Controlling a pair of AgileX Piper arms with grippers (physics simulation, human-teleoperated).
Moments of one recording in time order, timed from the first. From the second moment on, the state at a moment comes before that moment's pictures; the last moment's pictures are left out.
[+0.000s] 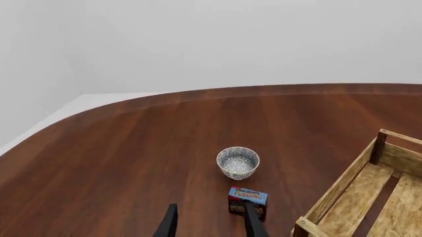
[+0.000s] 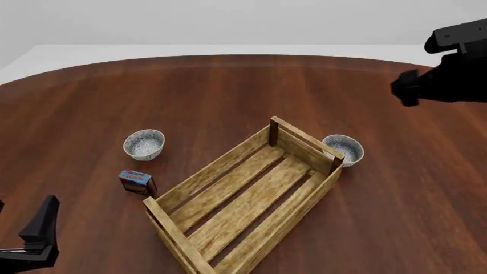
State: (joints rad) left arm 0.06 0.08 -0.01 -0.03 0.05; right arm -0.02 1.27 -1.13 0.52 -0.22
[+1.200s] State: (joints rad) left arm 0.06 0.01 -0.01 0.04 0.04; right arm -0.03 1.70 -1.18 0.37 -0.20
